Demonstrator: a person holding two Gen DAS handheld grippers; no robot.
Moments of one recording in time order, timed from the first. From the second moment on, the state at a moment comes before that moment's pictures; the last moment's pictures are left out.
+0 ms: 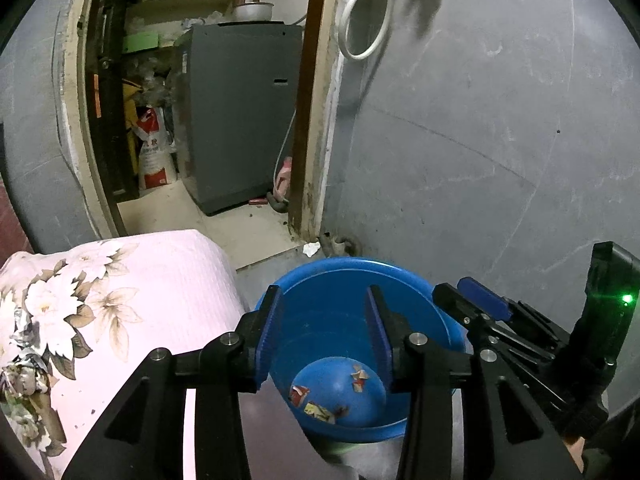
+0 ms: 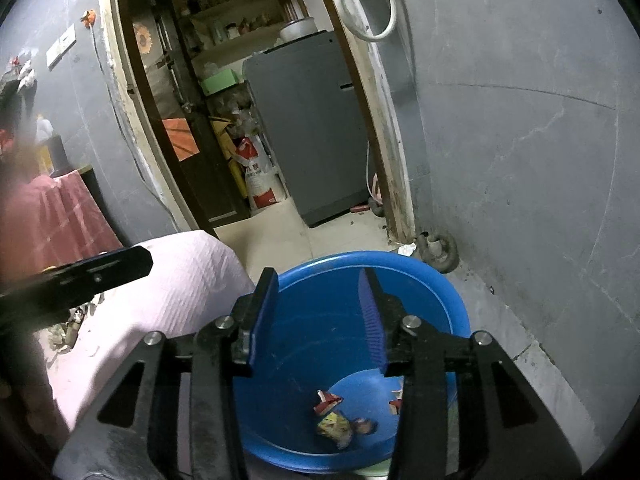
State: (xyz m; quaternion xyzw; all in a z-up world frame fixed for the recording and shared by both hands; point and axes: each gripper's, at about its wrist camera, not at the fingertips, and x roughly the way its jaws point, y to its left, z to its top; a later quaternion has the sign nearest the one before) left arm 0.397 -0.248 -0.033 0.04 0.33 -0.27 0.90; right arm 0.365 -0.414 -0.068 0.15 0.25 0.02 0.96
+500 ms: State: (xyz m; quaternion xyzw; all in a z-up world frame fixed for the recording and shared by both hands) left arm 0.364 -0.203 0.019 0.00 0.27 -0.26 0.93; right arm 0.338 -0.385 -0.009 0.11 0.20 0.03 0.97
